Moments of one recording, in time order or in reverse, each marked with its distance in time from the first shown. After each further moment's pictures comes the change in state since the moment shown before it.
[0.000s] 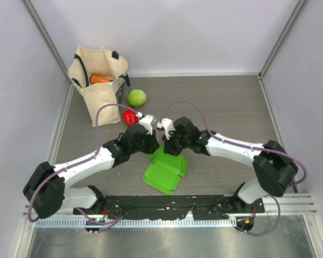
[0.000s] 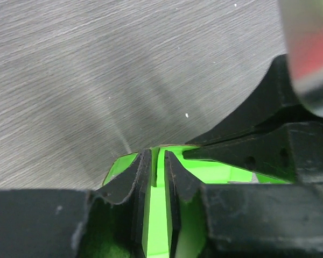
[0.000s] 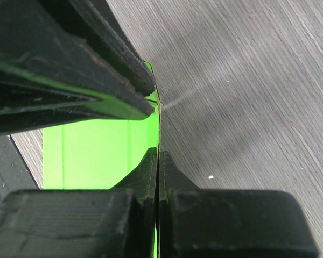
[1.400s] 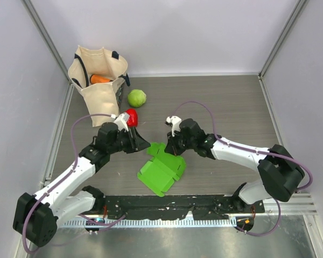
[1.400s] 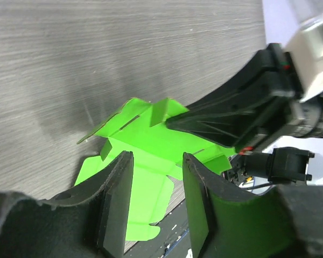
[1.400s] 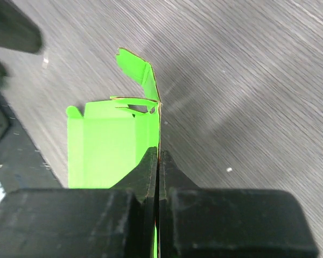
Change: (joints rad) left arm 0.290 -0.257 -0.117 -0.090 0.341 -0.278; right arm -0.055 -0.074 -0.105 0.144 -0.014 0.305
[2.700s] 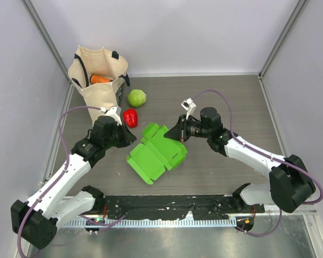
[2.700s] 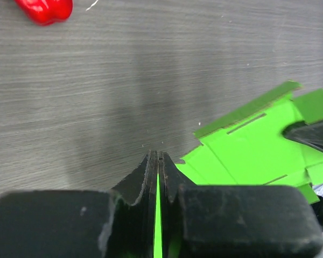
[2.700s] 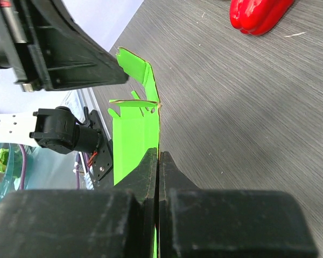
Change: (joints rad) left arm 0.018 -0.076 0.193 -0.294 -0.262 0.119; right arm -0.174 -0.119 -0.034 0.260 -0.307 0.249
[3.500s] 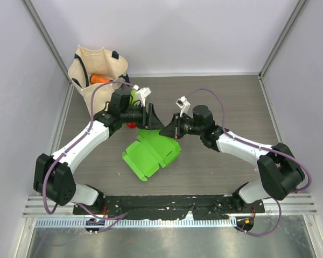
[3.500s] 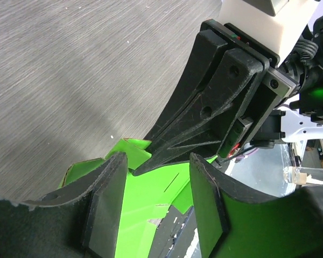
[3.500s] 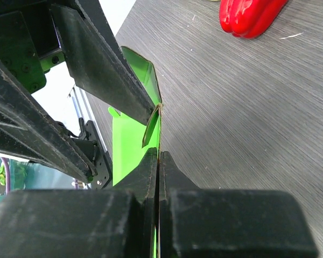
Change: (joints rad) left arm 0.008 0.502 0.335 0.156 0.618 0.188; right arm 0.029 0.136 0.060 0.062 0.039 0.051
